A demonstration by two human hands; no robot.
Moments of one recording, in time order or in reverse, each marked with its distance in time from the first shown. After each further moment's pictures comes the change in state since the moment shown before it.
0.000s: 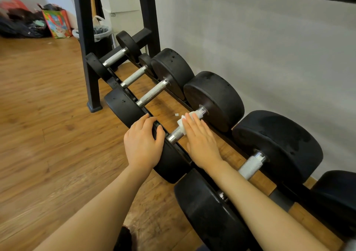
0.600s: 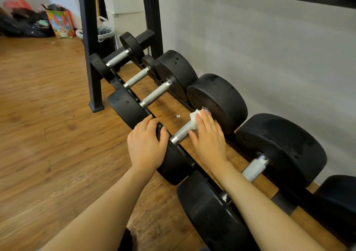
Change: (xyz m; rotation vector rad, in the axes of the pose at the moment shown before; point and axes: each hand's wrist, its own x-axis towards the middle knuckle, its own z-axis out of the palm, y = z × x) left_hand -0.001 0.000 0.000 -0.002 0.003 0.010; right_hand 0.007 0.008 -0.003 0.002 0.054 0.177
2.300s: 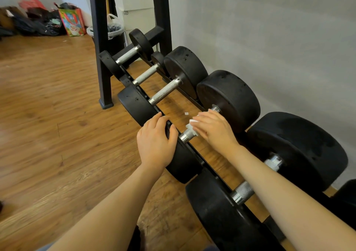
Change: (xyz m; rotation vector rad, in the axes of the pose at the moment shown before) left_hand 0.000 0.001 0.000 -0.009 0.010 -0.004; right_hand 0.032 0.013 -0.005 0.090 0.077 -0.479
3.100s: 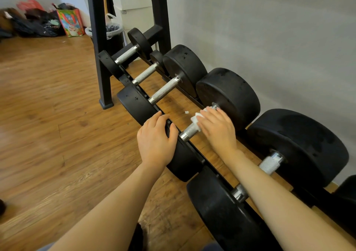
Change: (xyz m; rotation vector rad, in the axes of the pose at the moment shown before) left_hand 0.001 -0.001 0.001 -0.001 -0.012 -0.002; right_hand -0.010 -0.007 0.006 -0.159 0.051 0.149
